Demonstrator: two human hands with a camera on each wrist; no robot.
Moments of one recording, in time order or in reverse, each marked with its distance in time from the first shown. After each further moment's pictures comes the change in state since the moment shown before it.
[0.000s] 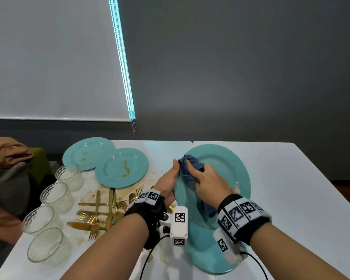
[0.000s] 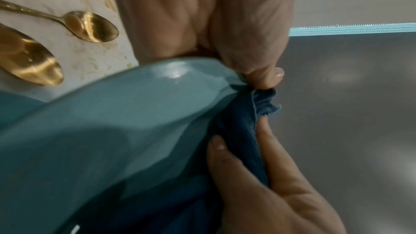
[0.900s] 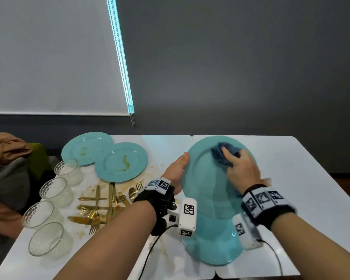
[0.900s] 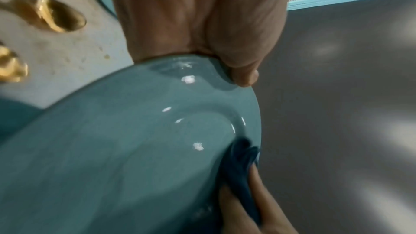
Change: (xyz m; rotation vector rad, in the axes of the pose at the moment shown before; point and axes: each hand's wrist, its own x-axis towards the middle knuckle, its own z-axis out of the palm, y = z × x) left_hand 0.009 0.004 0.024 0.135 0.030 0.073; right_hand 0.000 0.071 -0.018 0.133 0.342 0.257
